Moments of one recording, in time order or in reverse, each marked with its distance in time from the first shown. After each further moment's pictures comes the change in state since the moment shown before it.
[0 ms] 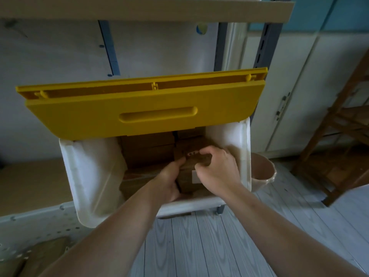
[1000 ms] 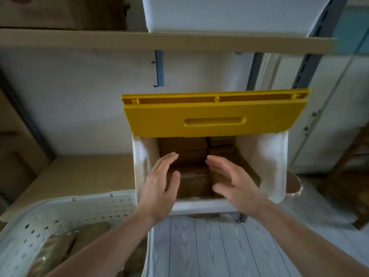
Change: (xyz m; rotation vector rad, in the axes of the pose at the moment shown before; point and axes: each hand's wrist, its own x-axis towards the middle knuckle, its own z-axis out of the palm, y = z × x) left_hand -0.098 -0.022 -0.132 0.858 0.328 1.059; right_hand -0.050 -0.032 0.015 0.233 -0.362 -0.286
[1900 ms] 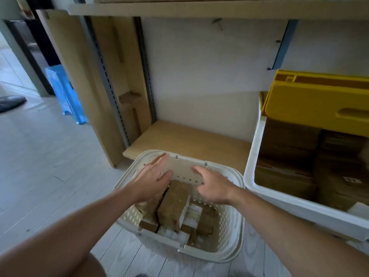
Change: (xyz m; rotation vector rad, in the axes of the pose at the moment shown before) left_hand -0.130 -0.139 -0.203 0.463 -0.153 -0.493; right_hand 0.047 -0.103 0.254 -0.276 -0.650 -0.106
